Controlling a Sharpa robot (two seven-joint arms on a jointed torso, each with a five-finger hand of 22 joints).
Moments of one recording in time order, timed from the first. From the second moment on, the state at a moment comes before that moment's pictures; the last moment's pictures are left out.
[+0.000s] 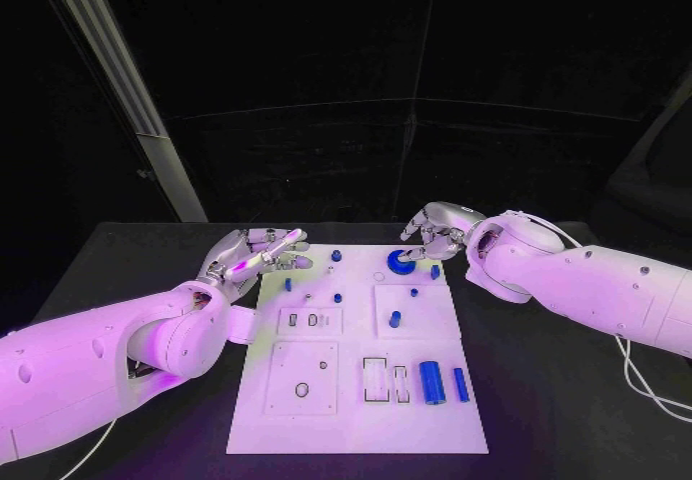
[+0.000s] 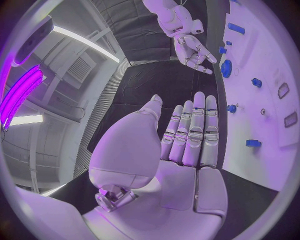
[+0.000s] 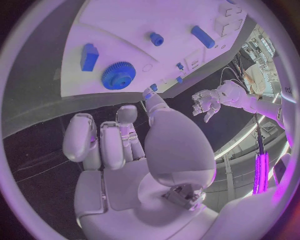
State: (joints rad) left arm 1.23 -0.86 -0.11 1.58 0.01 -0.33 0.48; left_hand 1.34 -0.02 0.08 0.20 0.05 0.96 0.21 0.15 0.07 1.06 0.16 0.15 0.07 1.15 0.11 0.19 0.17 0.18 0.93 0.23 0.28 0.10; right arm 1.24 -0.77 0.05 1.34 -1.42 -0.25 -0.14; right_hand 1.25 -0.11 0.05 0.10 0.22 0.91 0.15 0.12 0.07 1.33 0.05 0.99 0.87 1.47 -0.03 1.39 1.18 0.10 1.36 0.08 1.37 1.12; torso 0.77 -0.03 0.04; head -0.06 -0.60
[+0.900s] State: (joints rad) left arm 1.23 -0.86 -0.11 1.58 0.01 -0.32 0.48; left_hand 1.34 -0.02 0.08 0.20 0.05 0.96 0.21 0.15 0.07 1.06 0.16 0.14 0.07 1.15 0.11 0.19 0.17 0.18 0.93 0.23 0.28 0.10; right arm 1.24 -0.71 0.05 1.27 -1.53 -0.11 -0.23; right_hand 1.35 -0.09 0.01 0.16 0.23 0.87 0.16 0.13 0.07 1.35 0.07 1.20 1.14 1.47 -0.02 1.47 1.31 0.10 1.37 0.09 1.39 1.16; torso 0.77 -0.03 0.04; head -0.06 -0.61
